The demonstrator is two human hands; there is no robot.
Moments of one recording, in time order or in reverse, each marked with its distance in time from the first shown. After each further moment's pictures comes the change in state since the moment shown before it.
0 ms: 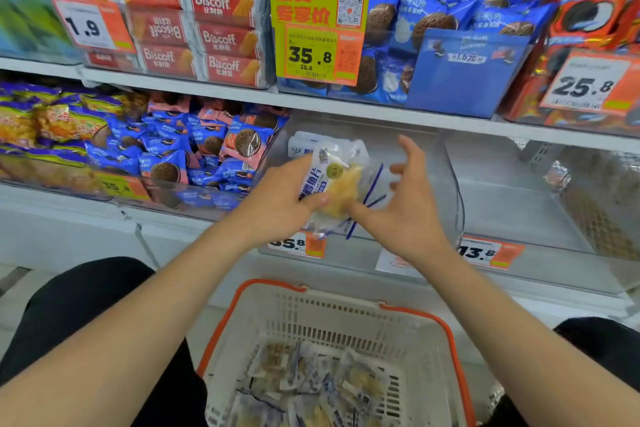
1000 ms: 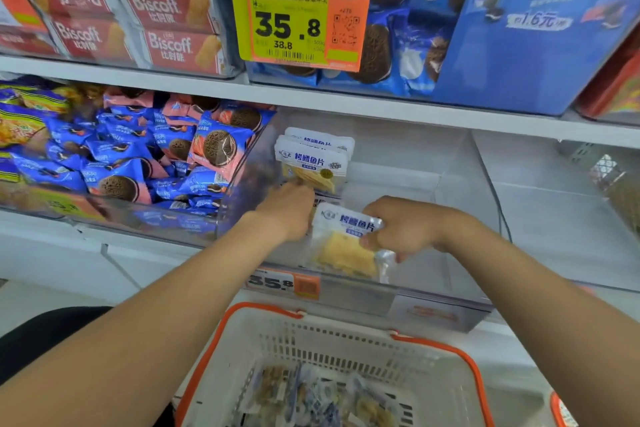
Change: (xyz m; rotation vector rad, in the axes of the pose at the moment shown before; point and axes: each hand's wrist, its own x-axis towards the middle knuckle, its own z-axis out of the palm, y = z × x) left_hand 0.113 -0.084 0.068 0.594 -0.306 -0.239; right_hand 0.106 0.063 0.021 -0.422 -0.958 0.156
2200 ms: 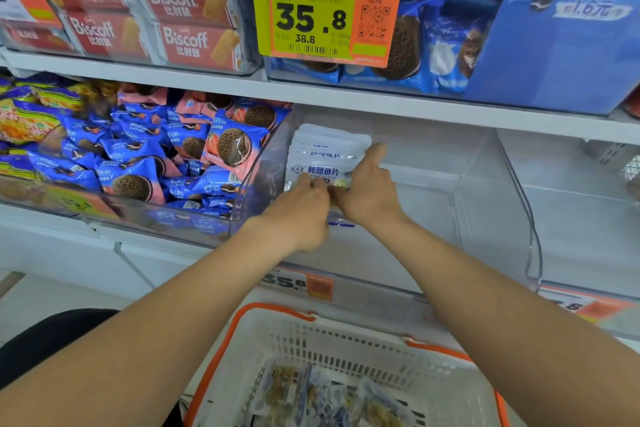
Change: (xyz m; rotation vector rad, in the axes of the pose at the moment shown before) left_hand -0.022 0.002 -0.011 -0.001 0.046 0.015; right_hand 0.087 -0.053 0.030 0.385 0.742 0.075
